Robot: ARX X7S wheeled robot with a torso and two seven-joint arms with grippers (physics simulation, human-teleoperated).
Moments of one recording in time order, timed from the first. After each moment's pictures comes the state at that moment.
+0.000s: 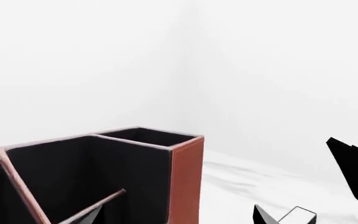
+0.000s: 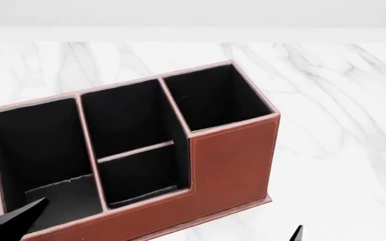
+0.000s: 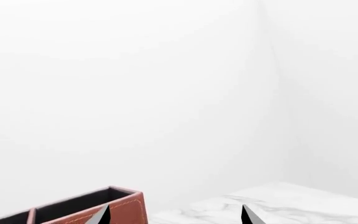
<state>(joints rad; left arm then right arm) -0.10 -0.65 0.47 0.05 -0.79 0.38 0.37 -0.12 0.29 -0.26 -0.03 0.20 -0.69 0.52</state>
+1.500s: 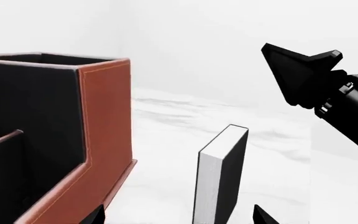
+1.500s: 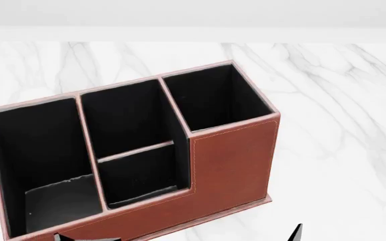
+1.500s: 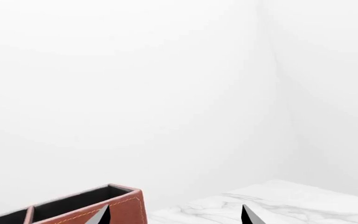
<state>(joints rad) -0.27 -0.57 0.66 -0.11 -0.69 0.20 0.56 -0.10 0.30 -0.28 -0.01 0.20 -0.68 0.53</state>
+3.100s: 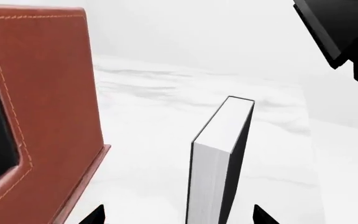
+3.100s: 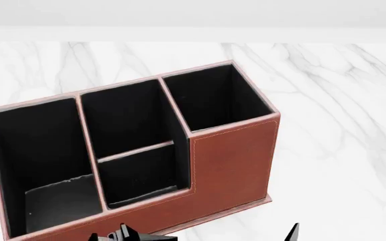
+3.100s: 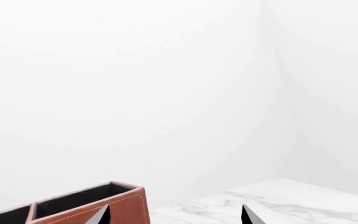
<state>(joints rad) -0.49 -0.31 0.79 -0.45 -0.55 0.14 0.61 -0.09 0.31 -0.30 0.00 0.21 -0.68 0.53</state>
